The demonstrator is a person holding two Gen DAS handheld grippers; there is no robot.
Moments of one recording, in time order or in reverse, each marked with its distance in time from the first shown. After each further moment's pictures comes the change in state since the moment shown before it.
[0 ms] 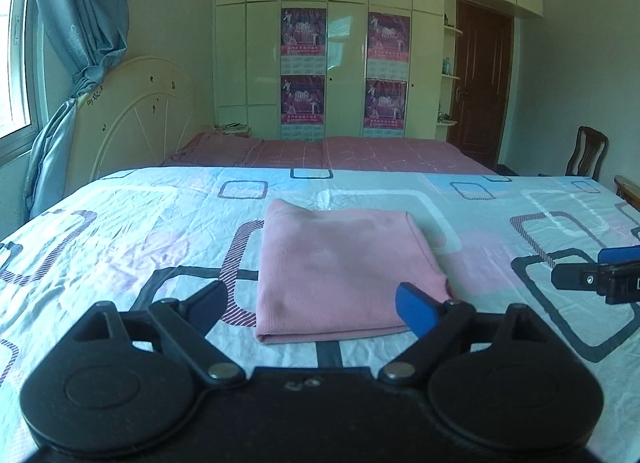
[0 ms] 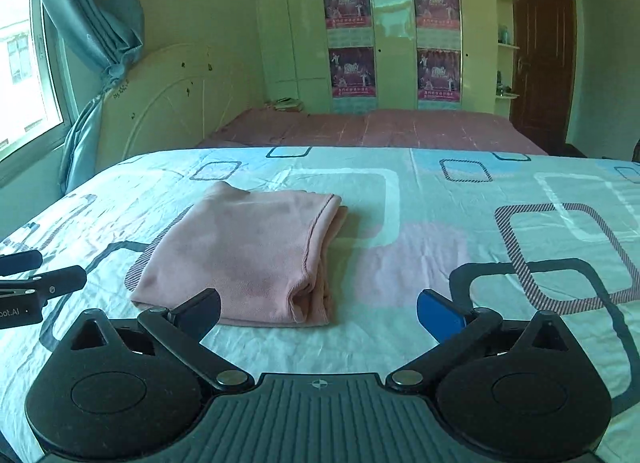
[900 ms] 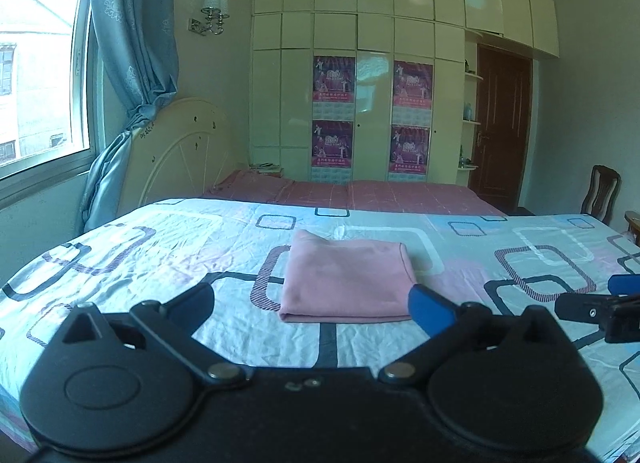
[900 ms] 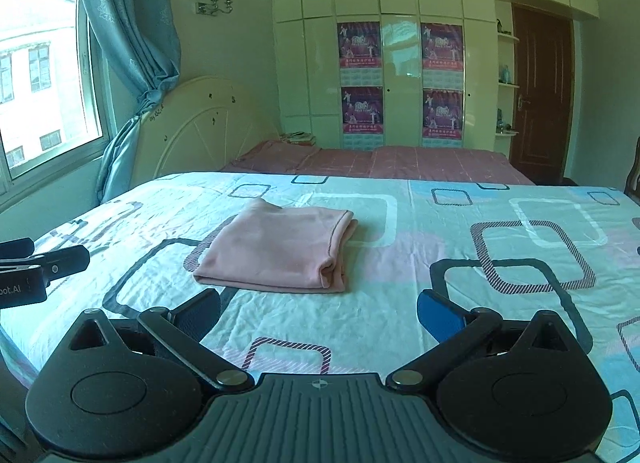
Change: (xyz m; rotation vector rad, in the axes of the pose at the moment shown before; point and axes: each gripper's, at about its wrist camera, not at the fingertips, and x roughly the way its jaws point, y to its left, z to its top) left arm -0.137 -0.028 -0.026 -0.053 -0.136 0.100; right arm -0.151 0.034 -0.045 -0.038 -0.108 0.025
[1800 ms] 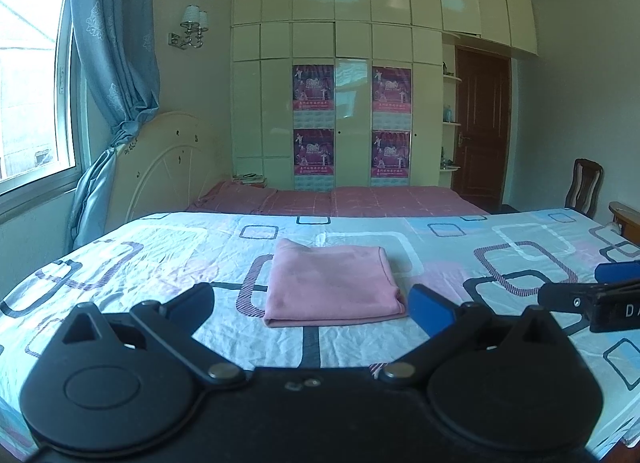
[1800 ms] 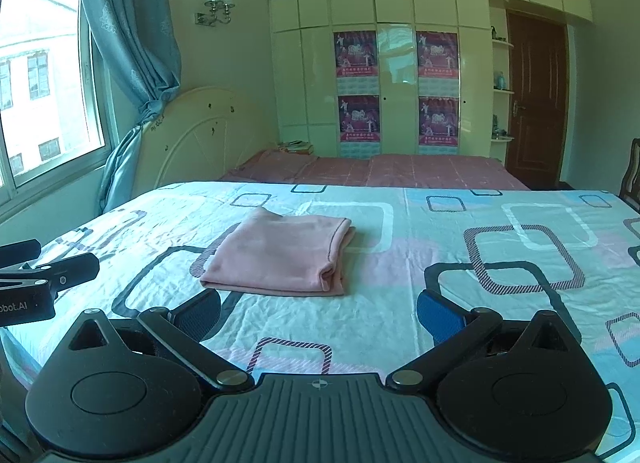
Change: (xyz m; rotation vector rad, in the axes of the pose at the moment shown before) left arm -0.023 -0.009 -0.001 0.050 -0.023 -0.051; right arm -0.023 -0.002 0.000 0.013 -0.018 -0.004
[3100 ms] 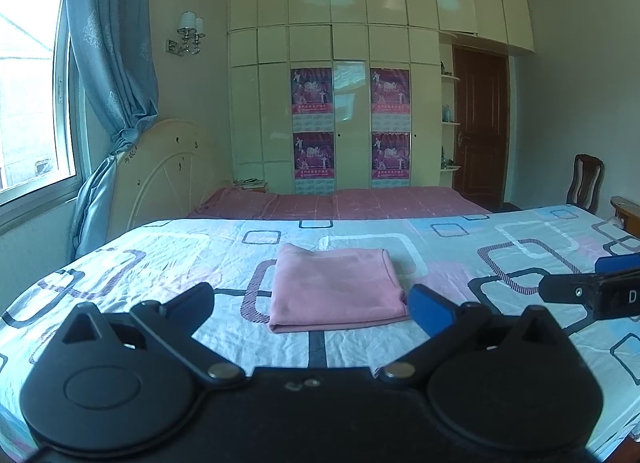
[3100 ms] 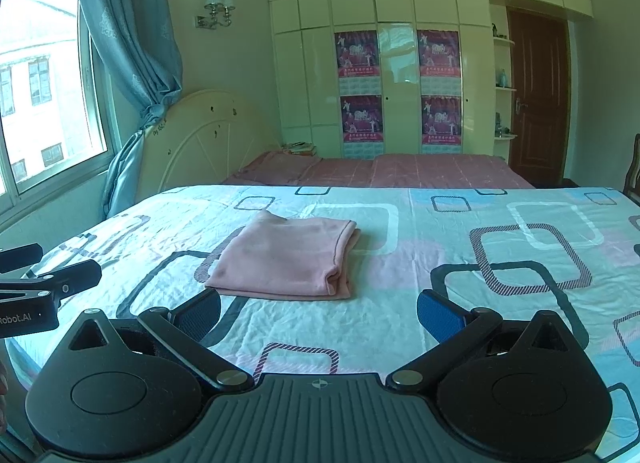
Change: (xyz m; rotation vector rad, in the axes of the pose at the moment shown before) left arm 0.000 0.007 0.003 0.023 -0.009 0.003; right arm 0.005 -0.002 0.004 0.014 -0.001 0.018
